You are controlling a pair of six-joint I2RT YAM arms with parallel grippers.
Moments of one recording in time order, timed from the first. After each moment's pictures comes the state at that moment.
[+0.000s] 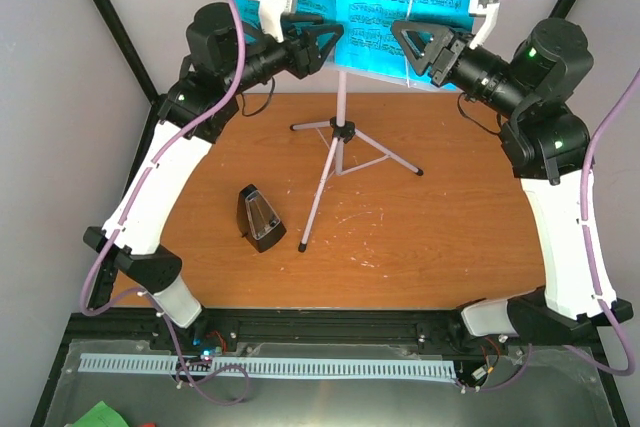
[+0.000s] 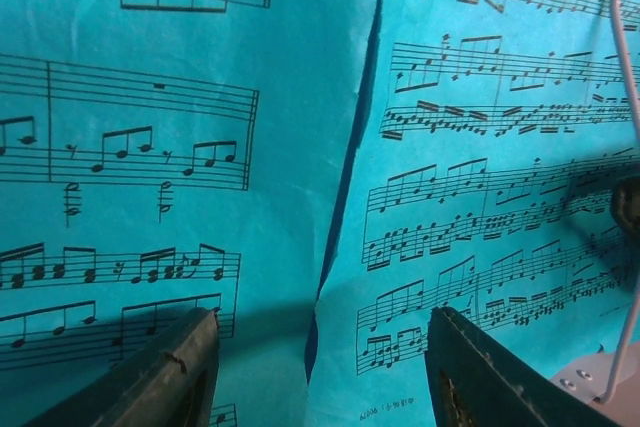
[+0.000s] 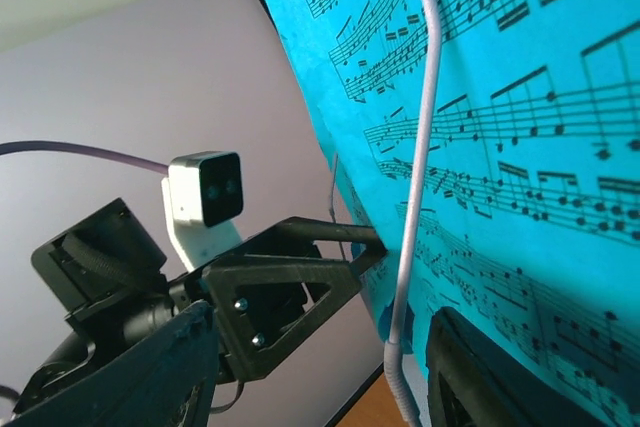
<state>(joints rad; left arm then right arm) -0.56 1.67 2.18 -0.46 0.35 -0.26 0.36 1.36 2.03 -0.51 -0.55 0.59</state>
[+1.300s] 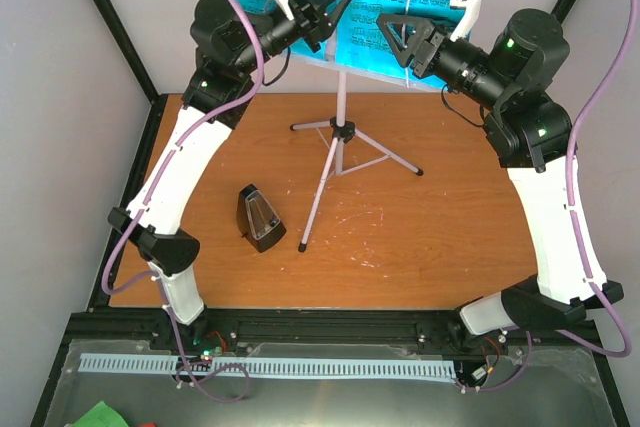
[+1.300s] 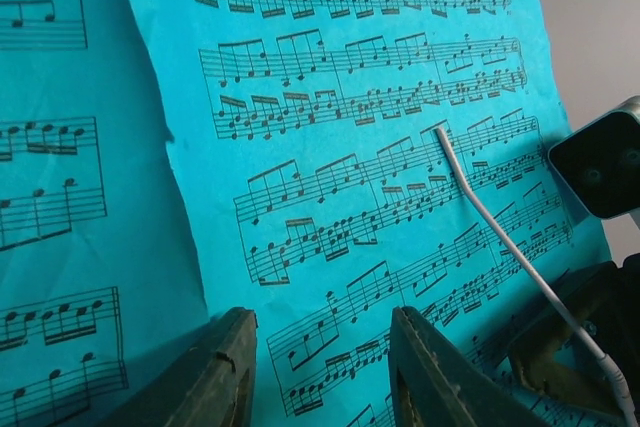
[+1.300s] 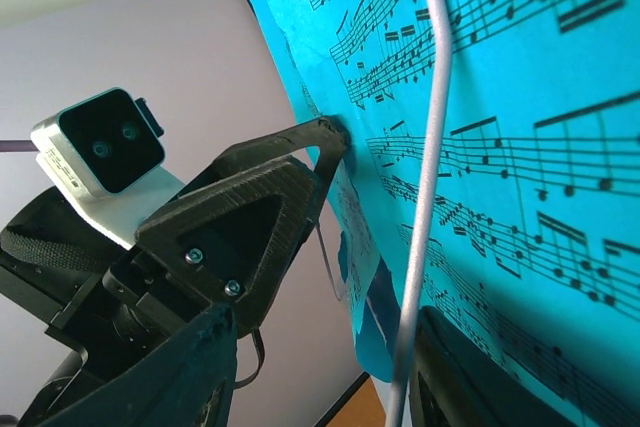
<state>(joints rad) -0.56 1.81 2.30 -0.07 0.47 -0.11 0.43 1.44 2.10 -0.52 -0.46 0.53</state>
